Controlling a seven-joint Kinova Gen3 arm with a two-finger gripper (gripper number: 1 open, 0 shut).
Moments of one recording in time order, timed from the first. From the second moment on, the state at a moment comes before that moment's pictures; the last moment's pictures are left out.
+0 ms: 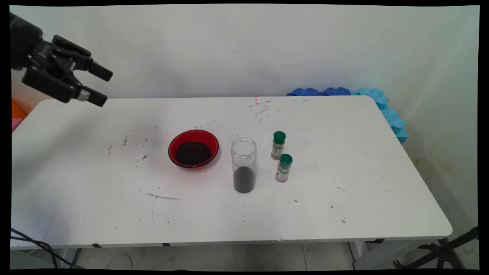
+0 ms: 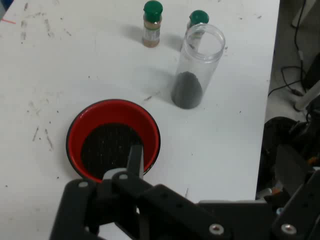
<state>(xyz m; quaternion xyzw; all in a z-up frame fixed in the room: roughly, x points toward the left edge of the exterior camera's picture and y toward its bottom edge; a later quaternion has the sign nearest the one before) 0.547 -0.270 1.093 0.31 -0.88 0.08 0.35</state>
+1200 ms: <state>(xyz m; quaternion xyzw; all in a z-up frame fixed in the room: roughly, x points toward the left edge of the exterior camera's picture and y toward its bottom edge) 0.457 -0.293 0.927 0.30 -0.88 0.09 0.37</state>
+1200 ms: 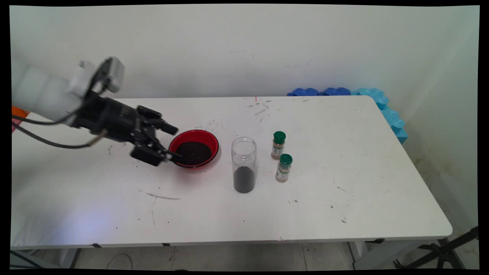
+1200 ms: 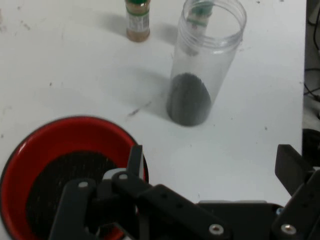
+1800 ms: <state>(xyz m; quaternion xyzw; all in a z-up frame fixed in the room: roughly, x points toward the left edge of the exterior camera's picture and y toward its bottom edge) 0.409 -0.325 0.869 0.26 -0.88 0.08 0.39</state>
